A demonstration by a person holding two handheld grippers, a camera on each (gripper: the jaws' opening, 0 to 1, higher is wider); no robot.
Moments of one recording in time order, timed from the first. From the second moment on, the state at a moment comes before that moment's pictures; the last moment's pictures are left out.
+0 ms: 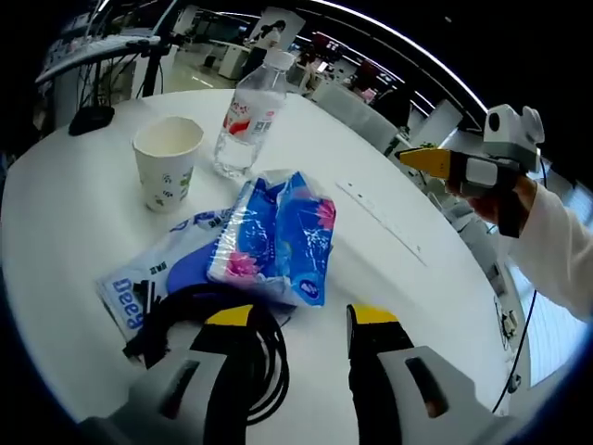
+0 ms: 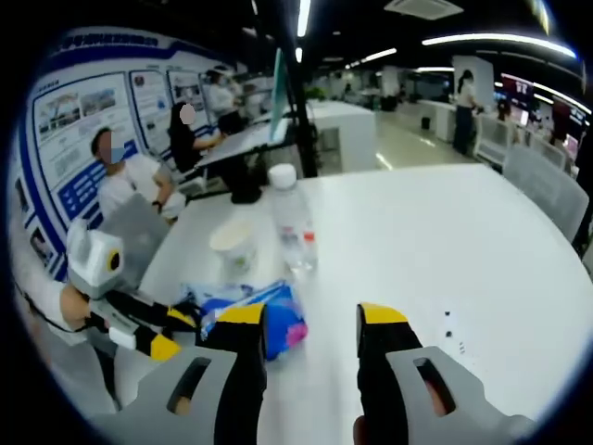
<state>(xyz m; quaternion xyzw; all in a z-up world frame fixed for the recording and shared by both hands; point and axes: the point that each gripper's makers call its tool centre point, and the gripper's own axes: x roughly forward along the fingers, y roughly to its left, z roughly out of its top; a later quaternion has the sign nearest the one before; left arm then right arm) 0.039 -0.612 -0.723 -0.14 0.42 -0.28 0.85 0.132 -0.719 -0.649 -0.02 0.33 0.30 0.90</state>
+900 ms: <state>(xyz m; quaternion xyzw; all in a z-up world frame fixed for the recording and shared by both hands) 0.042 -0.612 -0.733 -0.13 0.45 -0.27 0.84 0.104 -0.709 -0.682 0.06 0.33 0.28 0.90</state>
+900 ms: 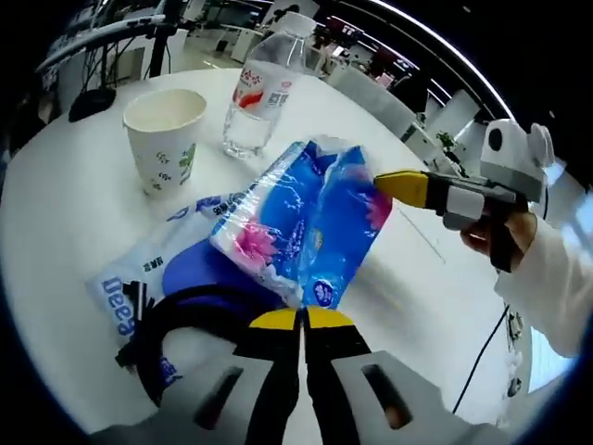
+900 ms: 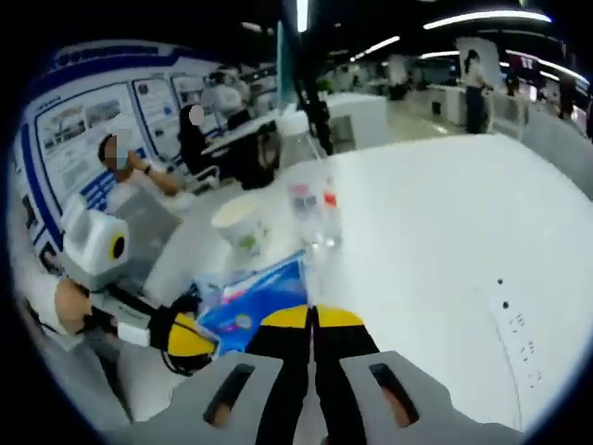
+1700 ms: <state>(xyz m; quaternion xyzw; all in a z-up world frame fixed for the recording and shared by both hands) -0.032 -0.650 -0.618 0.05 0.34 -0.54 0.77 -0.119 -0.745 -0.607 0.27 0.21 0.00 0.94</state>
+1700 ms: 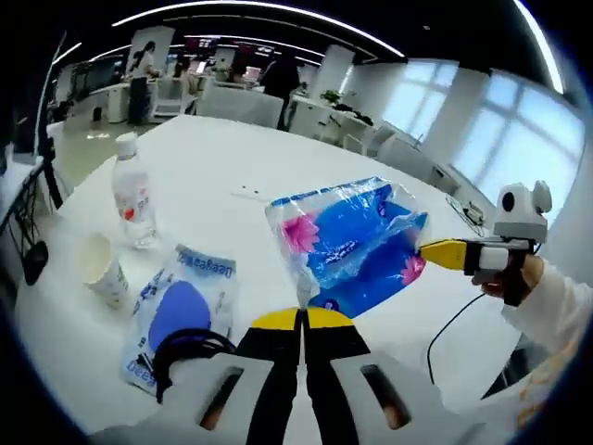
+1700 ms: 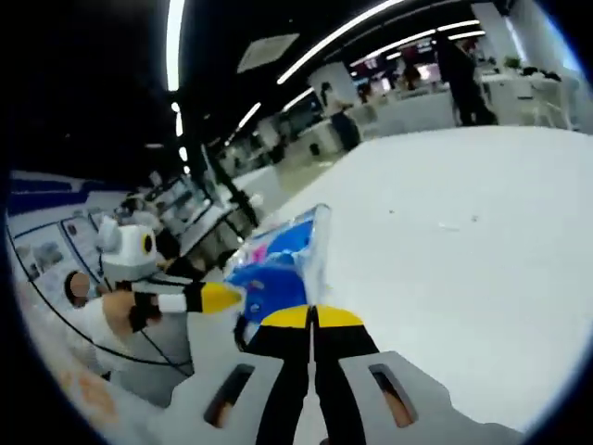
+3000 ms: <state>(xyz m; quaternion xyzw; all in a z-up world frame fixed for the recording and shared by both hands) -0.093 -0.773 -0.653 0.15 0.37 -0.65 0.64 -0.203 -0.843 -0.648 0.32 0.19 -0.18 0.91</state>
